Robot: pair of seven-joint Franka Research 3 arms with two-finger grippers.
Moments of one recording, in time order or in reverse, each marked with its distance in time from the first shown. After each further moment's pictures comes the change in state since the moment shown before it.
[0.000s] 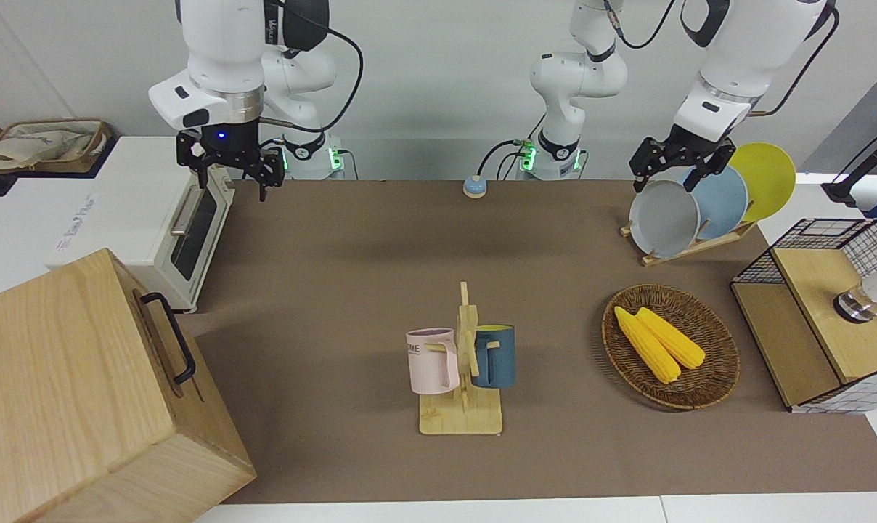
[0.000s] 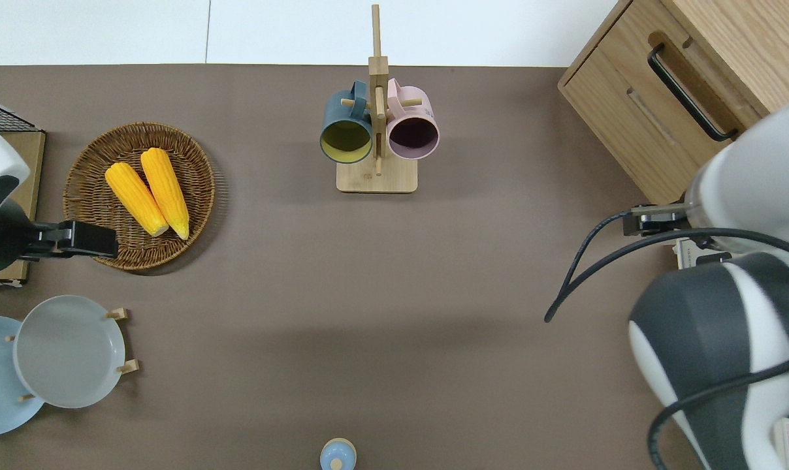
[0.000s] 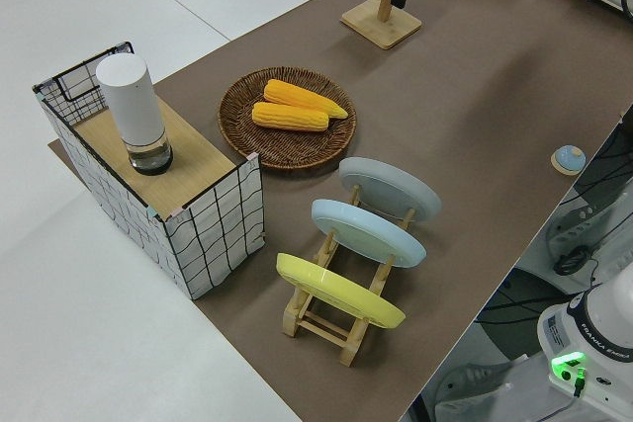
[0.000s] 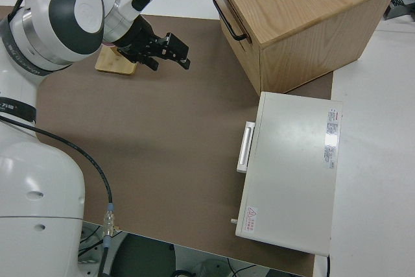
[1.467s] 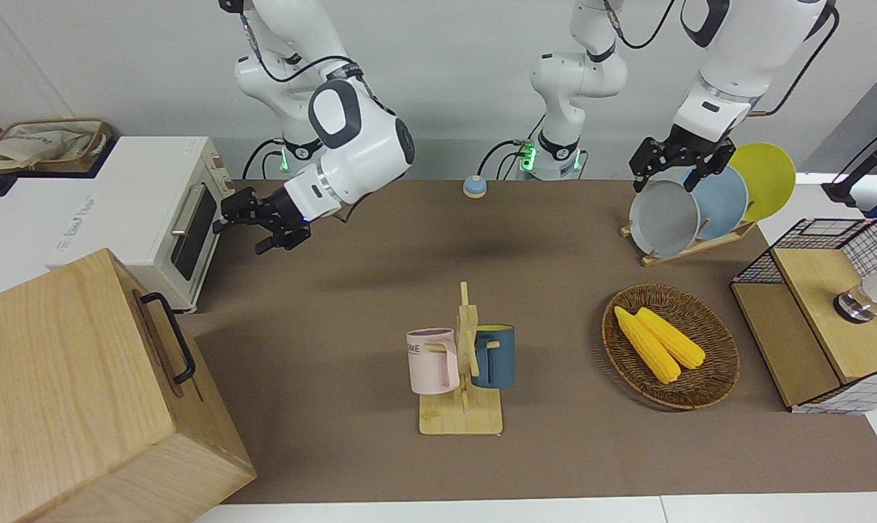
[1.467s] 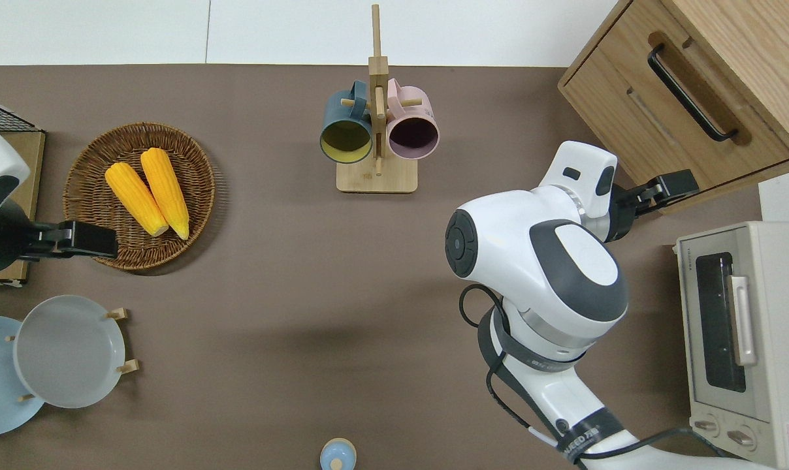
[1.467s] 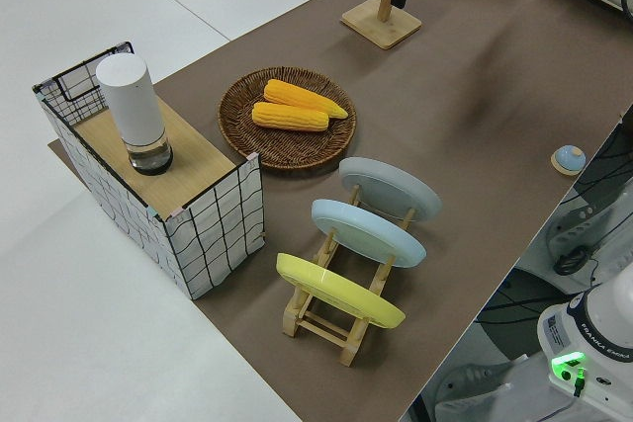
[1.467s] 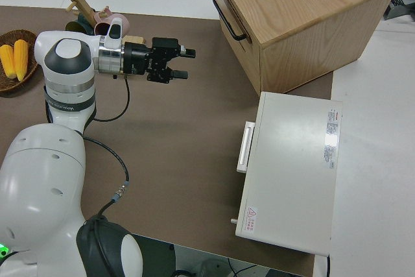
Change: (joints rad) left arm 0.000 0.000 0.000 0.000 0.000 0.000 0.000; right arm 0.044 0.179 0.166 -0.217 -0.790 0.002 0.098
